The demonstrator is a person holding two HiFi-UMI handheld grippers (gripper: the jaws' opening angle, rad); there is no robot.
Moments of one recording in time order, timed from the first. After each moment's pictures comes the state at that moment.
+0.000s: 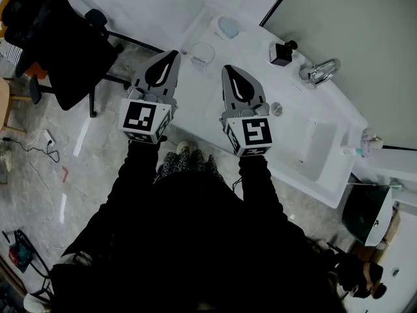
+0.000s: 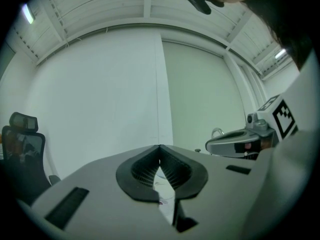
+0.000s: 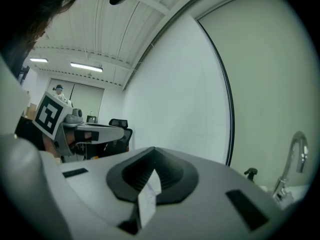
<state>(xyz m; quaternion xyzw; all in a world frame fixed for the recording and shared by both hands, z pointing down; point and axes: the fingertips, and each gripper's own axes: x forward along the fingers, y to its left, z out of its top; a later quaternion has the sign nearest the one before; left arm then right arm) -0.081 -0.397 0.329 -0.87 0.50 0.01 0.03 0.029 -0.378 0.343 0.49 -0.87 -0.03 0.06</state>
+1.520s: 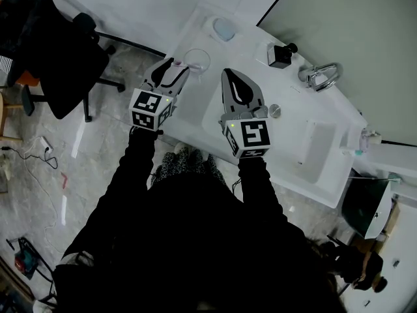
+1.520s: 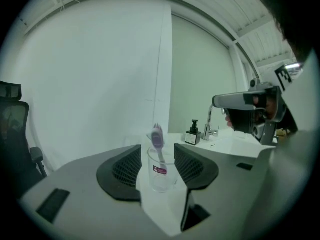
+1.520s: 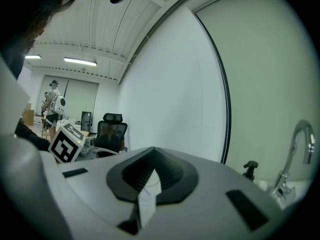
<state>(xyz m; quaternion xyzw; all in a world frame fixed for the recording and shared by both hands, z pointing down) -0.060 -0.463 0.460 -0.90 0.43 -0.08 -0.08 0.042 -0.414 0.373 0.52 -0.85 -0.01 0.08</state>
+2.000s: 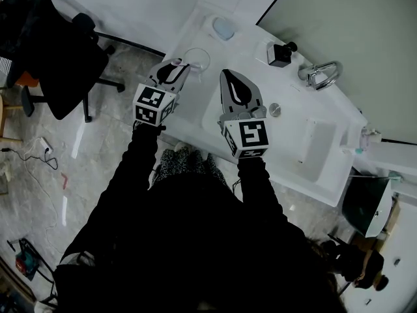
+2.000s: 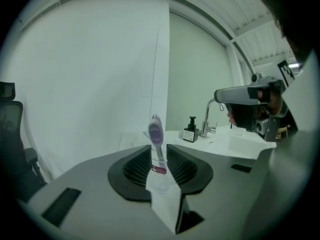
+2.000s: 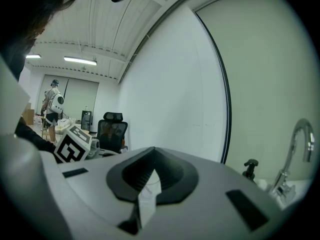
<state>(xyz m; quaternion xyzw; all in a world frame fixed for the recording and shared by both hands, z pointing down) -0.049 -0.470 0.471 -0.91 0.41 -0.09 -0.08 0.039 -0.412 0.377 0.52 -0.85 -0.01 0.08</state>
